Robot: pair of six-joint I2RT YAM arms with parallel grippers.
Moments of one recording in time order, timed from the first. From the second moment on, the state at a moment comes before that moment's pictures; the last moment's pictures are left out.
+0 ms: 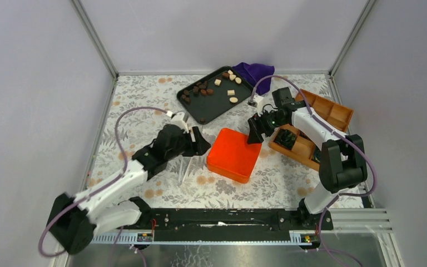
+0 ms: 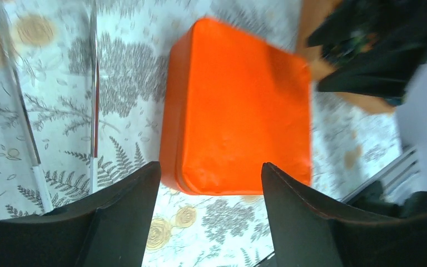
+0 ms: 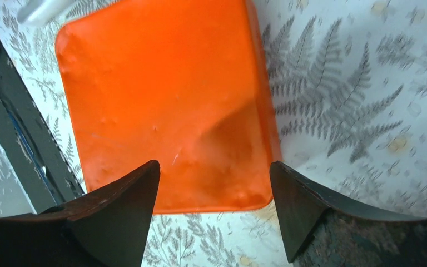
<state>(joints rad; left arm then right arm) -0.66 1.11 0.67 -0.15 0.05 -0.64 0.27 1.63 1.15 -0.67 -0.68 -0.42</state>
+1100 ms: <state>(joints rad) -0.94 1.26 0.34 0.21 -0.03 -0.99 0.37 1.69 1.08 -0.66 -0.61 -0.36</state>
